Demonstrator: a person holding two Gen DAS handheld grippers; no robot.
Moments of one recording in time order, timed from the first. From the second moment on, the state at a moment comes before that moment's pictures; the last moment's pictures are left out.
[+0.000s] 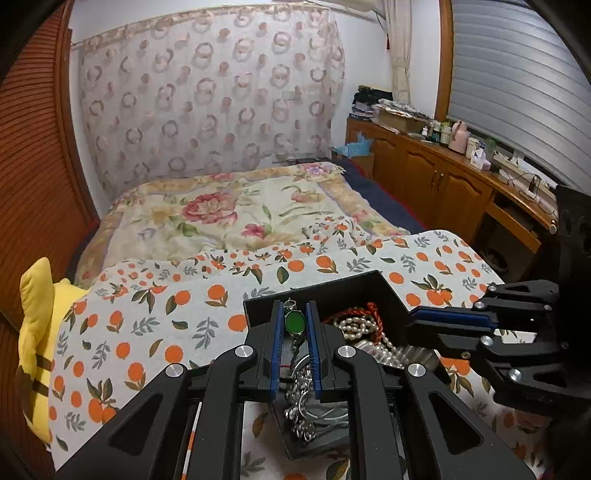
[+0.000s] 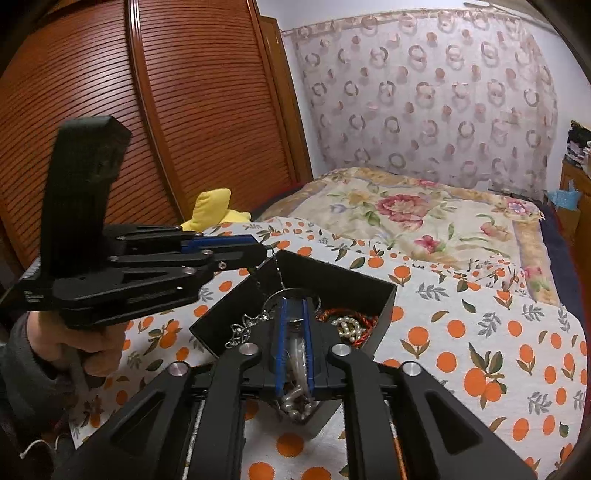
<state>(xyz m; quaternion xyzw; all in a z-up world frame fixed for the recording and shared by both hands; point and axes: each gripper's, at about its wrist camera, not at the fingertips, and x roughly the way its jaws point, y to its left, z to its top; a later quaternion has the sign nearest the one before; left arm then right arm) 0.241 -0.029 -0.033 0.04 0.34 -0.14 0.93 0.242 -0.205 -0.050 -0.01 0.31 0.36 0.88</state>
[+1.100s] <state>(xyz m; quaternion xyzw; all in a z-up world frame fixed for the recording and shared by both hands) 0.122 0.001 -0.051 0.03 0.33 -0.10 0.94 0.113 -0.224 -0.061 -0.04 0.33 0.26 0.91</state>
